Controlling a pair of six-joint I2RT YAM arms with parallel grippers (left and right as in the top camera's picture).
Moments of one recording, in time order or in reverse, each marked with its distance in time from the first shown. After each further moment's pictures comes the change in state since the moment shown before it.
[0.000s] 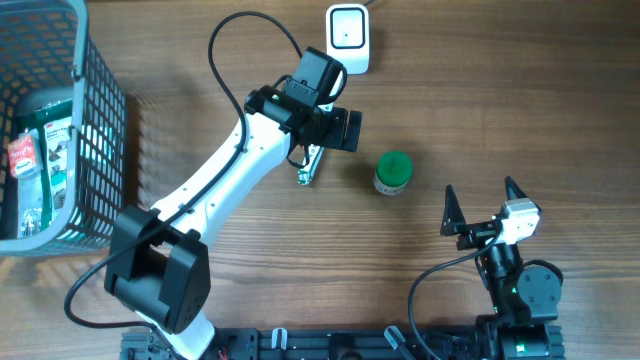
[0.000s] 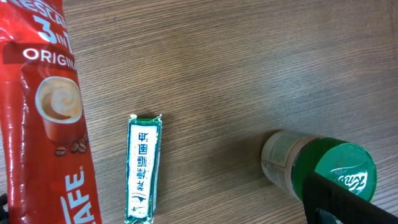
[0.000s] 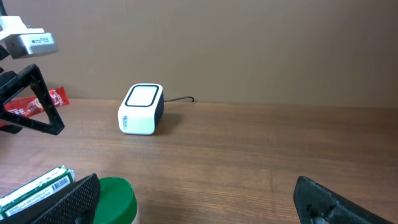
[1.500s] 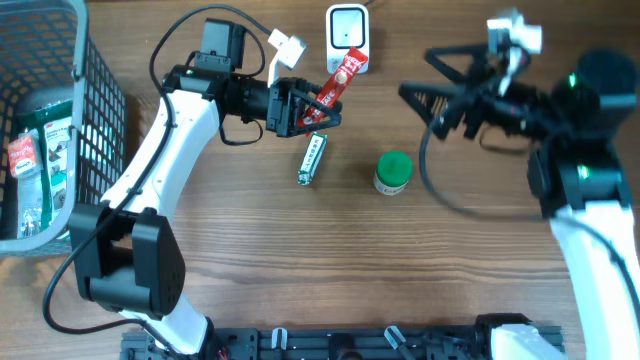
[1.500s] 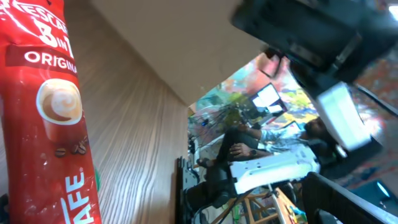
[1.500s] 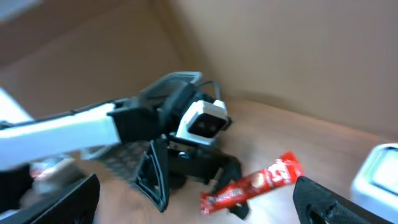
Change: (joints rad) left arm 0.330 0.000 0.000 0.016 1.433 0.492; right arm -0.010 1.231 1.157 -0.015 -0.986 0.360
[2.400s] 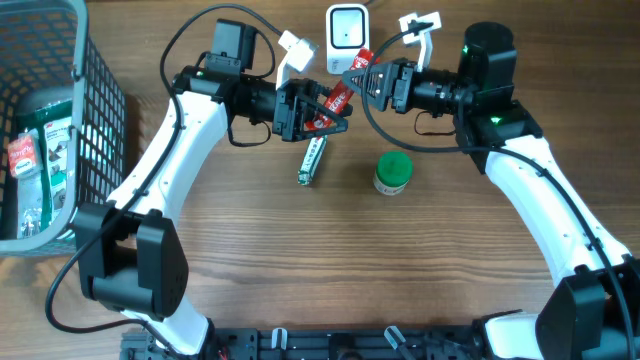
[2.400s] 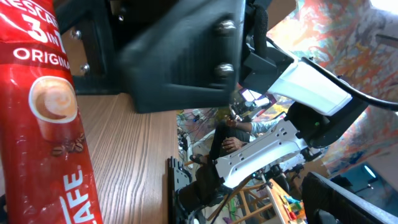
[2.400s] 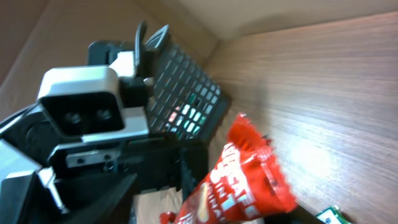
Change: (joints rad) left arm -0.039 0.000 0.000 0.021 0.034 0.008; right arm 0.190 0.311 0.011 0.044 0.151 0.156
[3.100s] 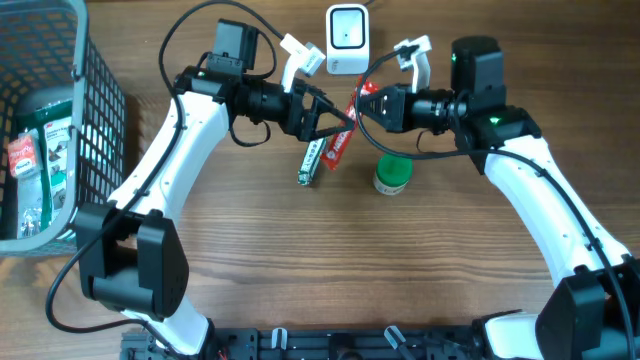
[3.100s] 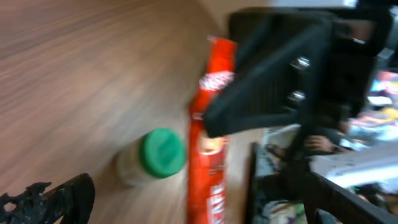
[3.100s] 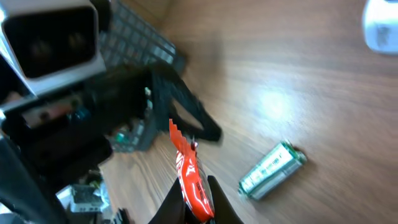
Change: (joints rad) left arm -0.002 0.000 0.000 0.002 -0.460 -0.010; right arm 0.005 0.000 0.000 -0.346 0.106 -0.214
